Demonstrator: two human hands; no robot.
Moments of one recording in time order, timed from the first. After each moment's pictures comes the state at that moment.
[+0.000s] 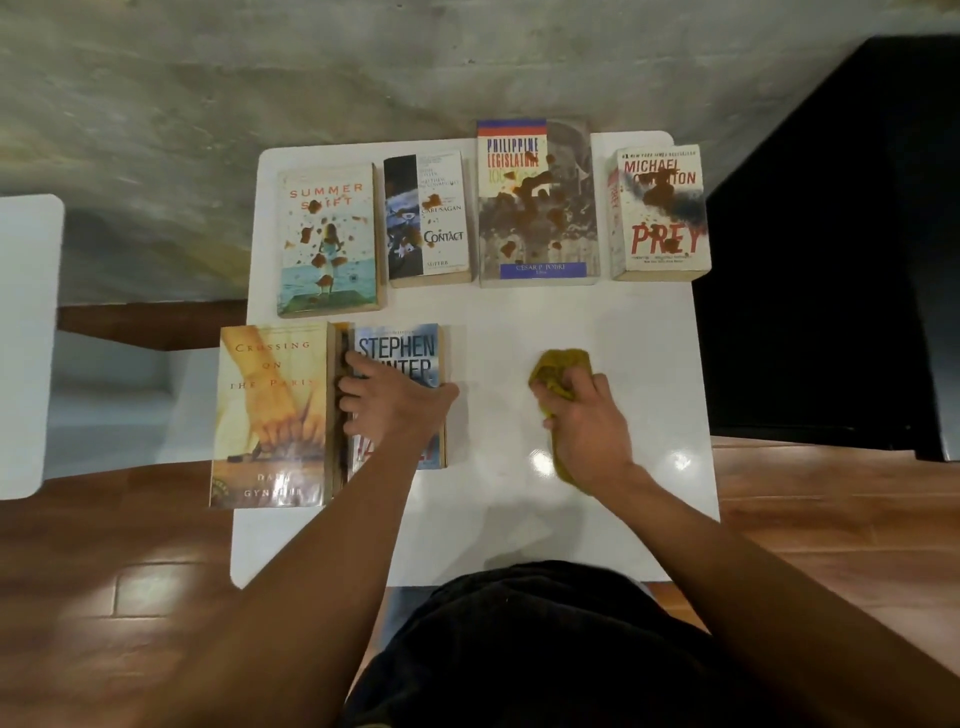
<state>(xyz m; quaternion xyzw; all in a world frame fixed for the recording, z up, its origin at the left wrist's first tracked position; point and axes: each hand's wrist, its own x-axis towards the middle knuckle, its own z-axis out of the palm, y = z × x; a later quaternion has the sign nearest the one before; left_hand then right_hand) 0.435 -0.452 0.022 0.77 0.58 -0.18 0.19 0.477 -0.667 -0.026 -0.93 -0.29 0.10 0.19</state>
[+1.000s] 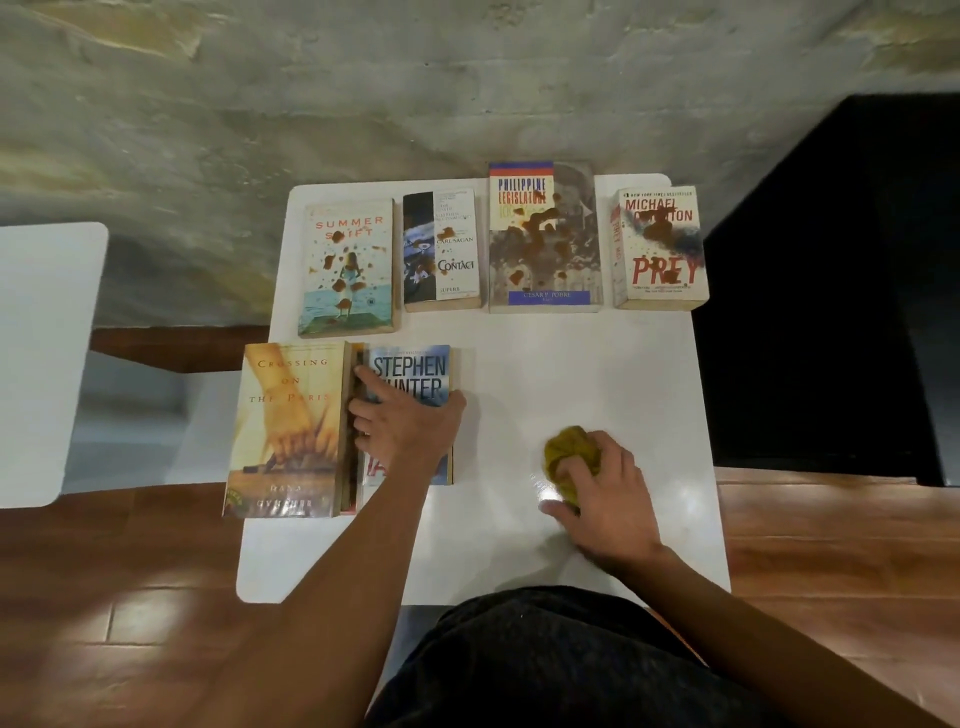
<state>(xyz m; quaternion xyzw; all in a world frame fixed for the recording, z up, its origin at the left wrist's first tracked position) 0.419 -0.453 0.019 0.78 0.57 -0.13 0.23 0.426 -0.701 0.000 -0.94 -0.27 0.17 0.08</state>
